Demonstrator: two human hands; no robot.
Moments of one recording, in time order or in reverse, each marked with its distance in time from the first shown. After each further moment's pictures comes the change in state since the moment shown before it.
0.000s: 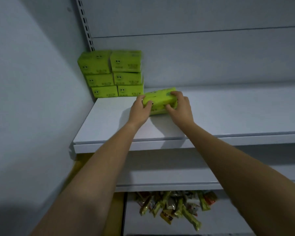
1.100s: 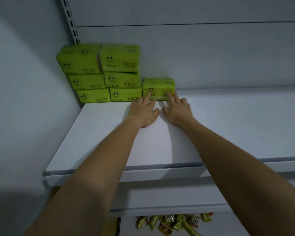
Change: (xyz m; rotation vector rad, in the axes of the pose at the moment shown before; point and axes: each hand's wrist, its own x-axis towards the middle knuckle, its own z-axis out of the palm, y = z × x) left_hand 0.088 -0.026 0.023 0.981 -0.359 0.239; right_hand 0.096 0.048 0.056 -0.629 -0.242 -0.040
